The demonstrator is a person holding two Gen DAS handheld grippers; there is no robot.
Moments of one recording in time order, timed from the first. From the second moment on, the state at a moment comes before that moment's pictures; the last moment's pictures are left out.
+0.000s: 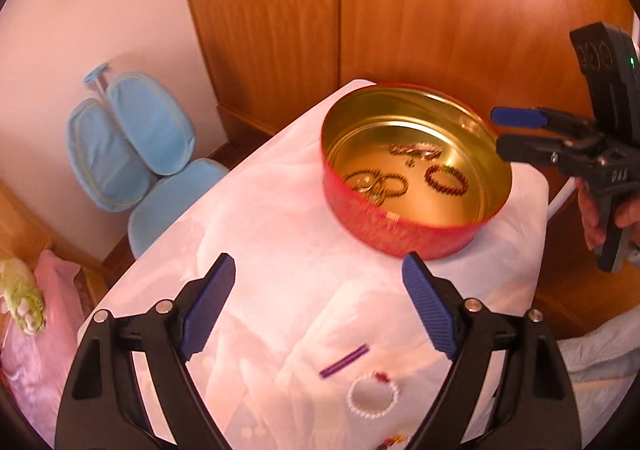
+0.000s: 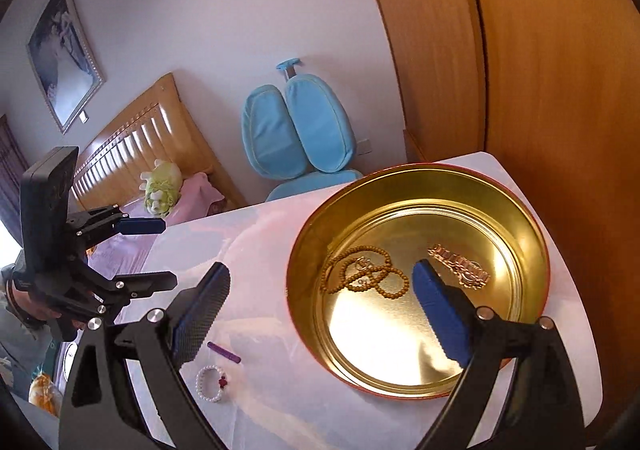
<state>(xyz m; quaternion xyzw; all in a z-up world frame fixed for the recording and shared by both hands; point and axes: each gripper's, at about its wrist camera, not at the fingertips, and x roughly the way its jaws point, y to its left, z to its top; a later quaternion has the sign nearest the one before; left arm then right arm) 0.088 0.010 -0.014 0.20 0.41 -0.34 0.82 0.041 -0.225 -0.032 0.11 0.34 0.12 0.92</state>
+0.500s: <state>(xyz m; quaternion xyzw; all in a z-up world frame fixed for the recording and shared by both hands) 0.044 0.103 -0.029 0.15 0.43 -0.28 0.85 0.043 -0.139 -0.043 0.05 0.35 0.21 0.91</state>
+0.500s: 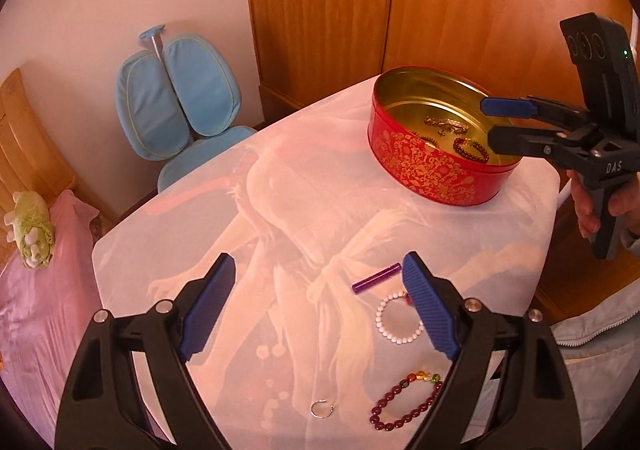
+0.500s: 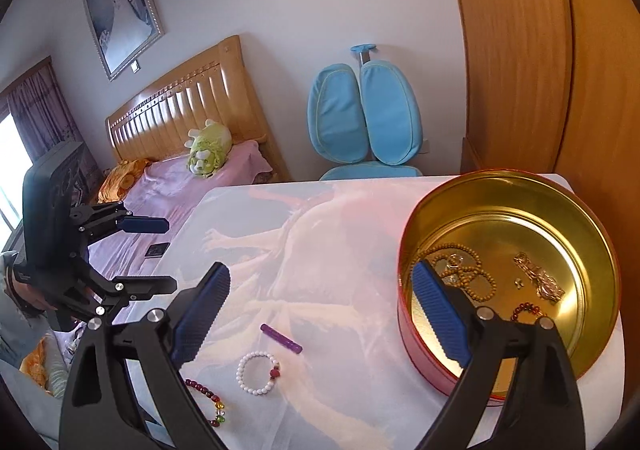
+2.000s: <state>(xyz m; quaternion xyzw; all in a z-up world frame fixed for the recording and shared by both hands) -0.020 0.163 -0.159 0.18 0.48 -0.26 0.82 0.078 -0.035 -0.184 -0.12 0.49 0.22 0.84</state>
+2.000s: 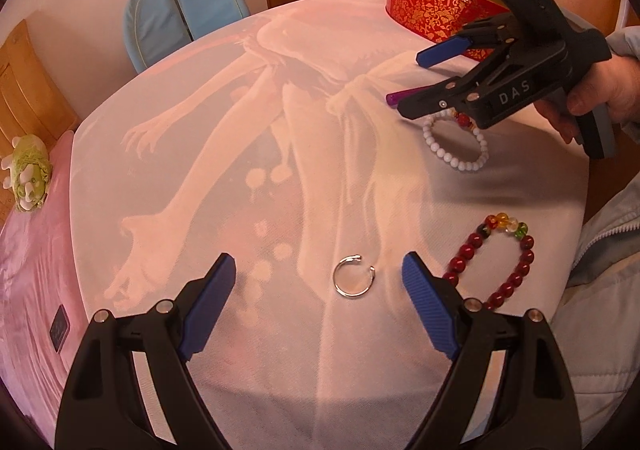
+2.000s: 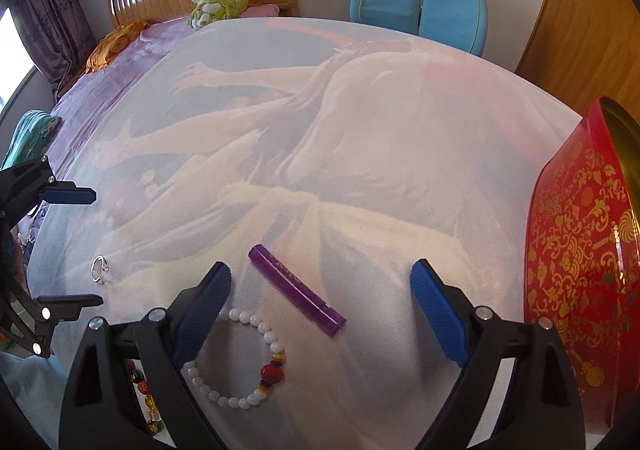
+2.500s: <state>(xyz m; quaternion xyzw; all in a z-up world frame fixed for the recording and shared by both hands) -0.023 0.170 -0.148 0.12 0.47 -0.29 0.83 0.070 -0.031 -0.170 -0.12 0.47 0.24 0.84</state>
